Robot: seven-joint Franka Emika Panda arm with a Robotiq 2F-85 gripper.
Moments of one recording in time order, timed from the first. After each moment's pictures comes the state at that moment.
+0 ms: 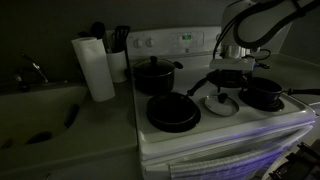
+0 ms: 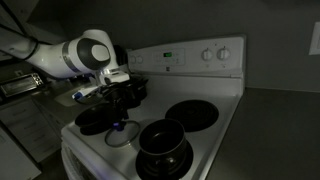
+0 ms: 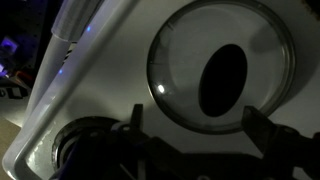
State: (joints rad) arm 0.12 0.02 0.07 -2.27 -0.05 2.14 1.33
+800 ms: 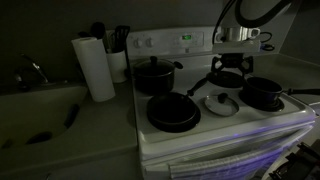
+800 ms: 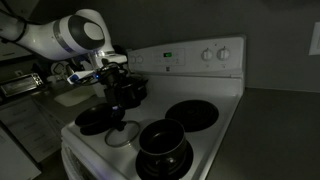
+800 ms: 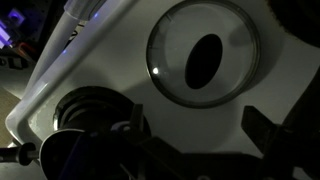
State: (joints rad) arm 0.12 -0.03 0.07 -2.18 -0.07 2.02 1.22
